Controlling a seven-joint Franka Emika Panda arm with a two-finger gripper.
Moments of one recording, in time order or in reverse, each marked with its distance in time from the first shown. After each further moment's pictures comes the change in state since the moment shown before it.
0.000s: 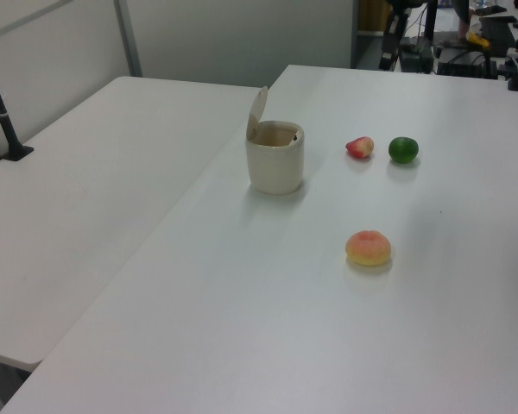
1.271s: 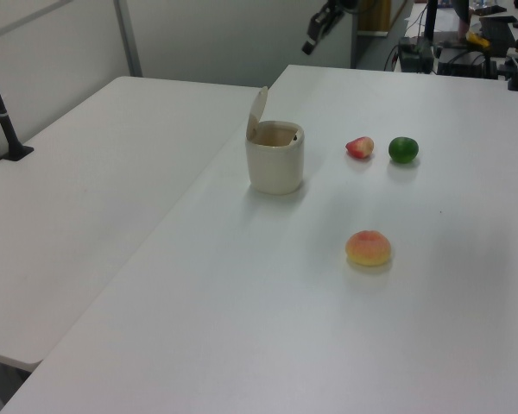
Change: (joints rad) arm -0.009 0.270 -0.005 0.203 0.047 0.478 0.122
